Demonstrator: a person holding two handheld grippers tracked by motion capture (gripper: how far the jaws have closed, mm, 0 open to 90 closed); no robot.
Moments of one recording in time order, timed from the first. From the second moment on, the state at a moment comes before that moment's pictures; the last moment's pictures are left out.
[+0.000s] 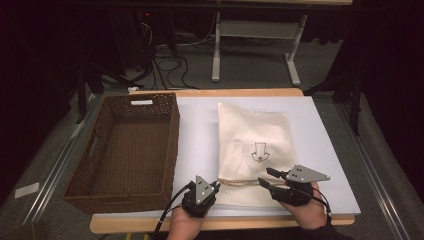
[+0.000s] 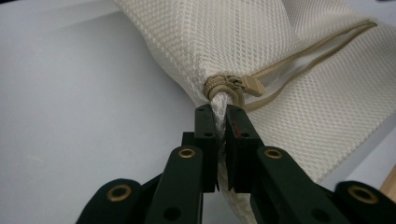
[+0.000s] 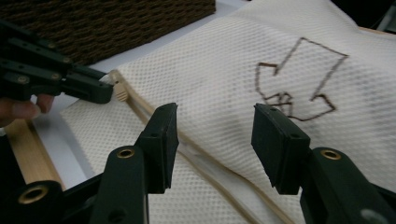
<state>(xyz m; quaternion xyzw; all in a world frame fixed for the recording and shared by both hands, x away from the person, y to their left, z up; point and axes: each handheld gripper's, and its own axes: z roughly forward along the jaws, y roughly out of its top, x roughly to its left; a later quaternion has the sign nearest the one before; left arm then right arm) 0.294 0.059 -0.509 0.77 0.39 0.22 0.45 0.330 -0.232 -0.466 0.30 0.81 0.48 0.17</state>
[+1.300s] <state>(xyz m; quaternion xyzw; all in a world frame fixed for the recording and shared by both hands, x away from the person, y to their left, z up) 0.291 0.054 -0.506 0.76 0.37 0.24 0.48 0.343 -0.157 -0.489 0.27 0.83 0.48 0.06</state>
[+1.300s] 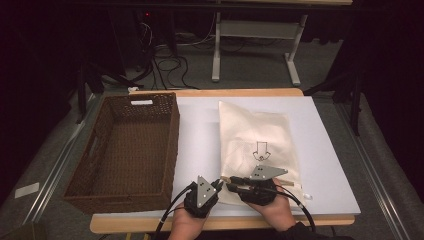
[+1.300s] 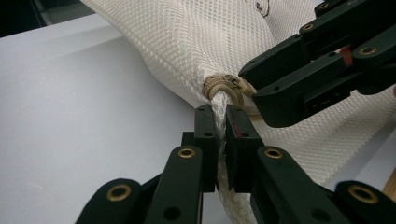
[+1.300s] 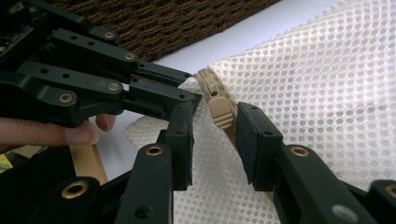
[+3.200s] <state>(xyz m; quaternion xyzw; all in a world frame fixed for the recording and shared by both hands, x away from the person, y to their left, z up) 0.292 0.048 -0.511 0.78 0.36 0.23 0.46 0.339 -0.159 -0.486 0.26 0.83 0.48 0.07</state>
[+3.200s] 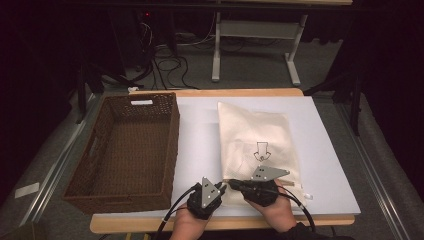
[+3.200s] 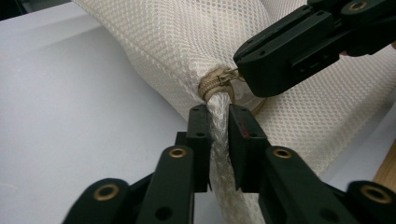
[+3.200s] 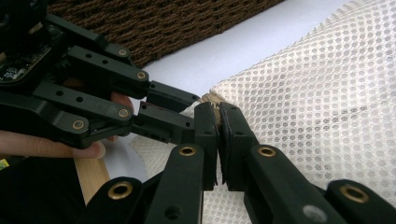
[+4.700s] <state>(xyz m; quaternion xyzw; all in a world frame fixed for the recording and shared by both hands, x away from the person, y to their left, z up) 0.311 0.063 -0.513 0.72 0.43 0.09 0.53 0.342 -0.163 -0.490 0.28 0.83 0.47 0.05</state>
